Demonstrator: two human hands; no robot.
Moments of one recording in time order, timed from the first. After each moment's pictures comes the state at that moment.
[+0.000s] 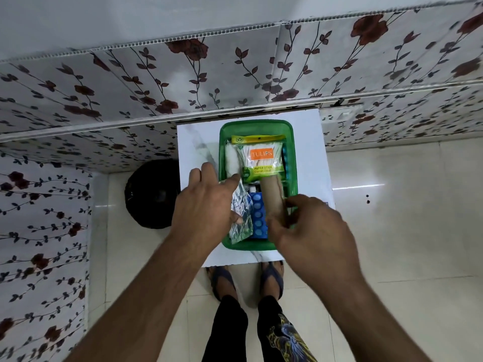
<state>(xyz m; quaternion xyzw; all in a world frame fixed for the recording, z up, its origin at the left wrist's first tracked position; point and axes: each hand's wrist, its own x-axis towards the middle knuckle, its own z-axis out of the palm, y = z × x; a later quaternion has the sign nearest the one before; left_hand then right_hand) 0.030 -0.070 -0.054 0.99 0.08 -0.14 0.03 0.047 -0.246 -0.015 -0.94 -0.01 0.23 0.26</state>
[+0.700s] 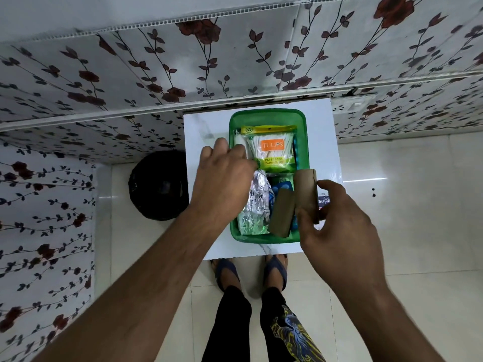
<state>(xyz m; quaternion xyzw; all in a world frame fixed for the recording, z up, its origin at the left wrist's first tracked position) 0.059 -0.069 -0.056 1.00 0.01 -0.08 0.03 0.036 -0.260 -0.026 -0.95 -0.01 0.15 0.26</state>
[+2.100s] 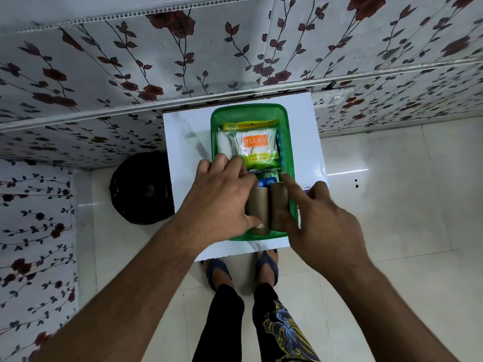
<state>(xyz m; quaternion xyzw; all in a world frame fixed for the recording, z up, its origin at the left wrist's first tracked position) 0.039 -0.077 -0.059 0.98 -0.09 -0.14 0.06 0.040 -0.273 -0.054 -0.97 -0.16 0.15 0.10</state>
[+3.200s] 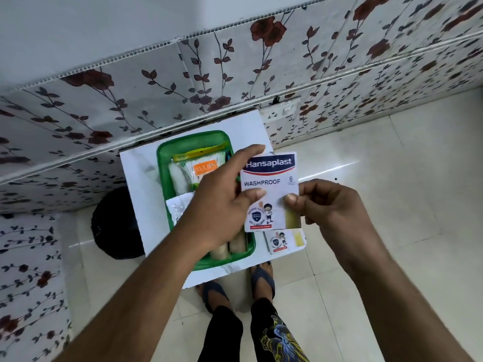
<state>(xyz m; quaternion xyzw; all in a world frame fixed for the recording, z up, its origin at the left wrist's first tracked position) 0.086 -0.151 -0.023 0.79 0.06 -0.20 0.58 0.083 -0.352 -0.035 -0.70 0.14 0.22 0.66</state>
